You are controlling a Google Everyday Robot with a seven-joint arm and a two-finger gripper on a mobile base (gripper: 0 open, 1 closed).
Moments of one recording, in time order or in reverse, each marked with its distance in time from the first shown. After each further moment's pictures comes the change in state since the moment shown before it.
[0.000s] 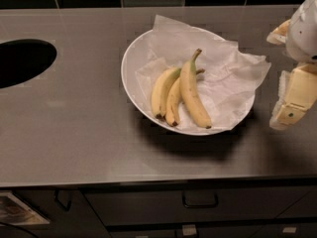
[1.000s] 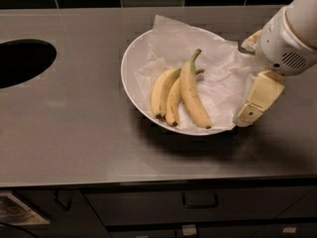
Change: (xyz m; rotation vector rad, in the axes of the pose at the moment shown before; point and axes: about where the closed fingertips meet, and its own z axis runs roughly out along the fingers) arm -0.041 -0.010 0.038 -0.001 -0.170 0.055
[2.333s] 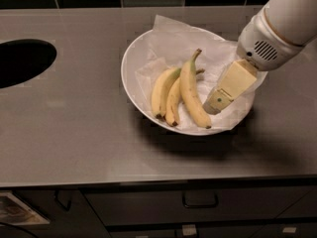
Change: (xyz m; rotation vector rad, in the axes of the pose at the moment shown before) arm -0.026 -0.001 0.011 -0.015 -0.013 0.298
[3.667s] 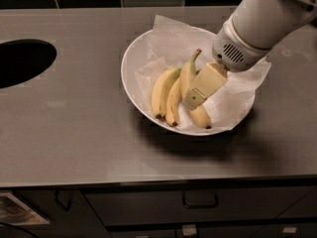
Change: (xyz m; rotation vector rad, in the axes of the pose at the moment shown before) arm -0.025 0.000 0.030 0.041 0.026 0.055
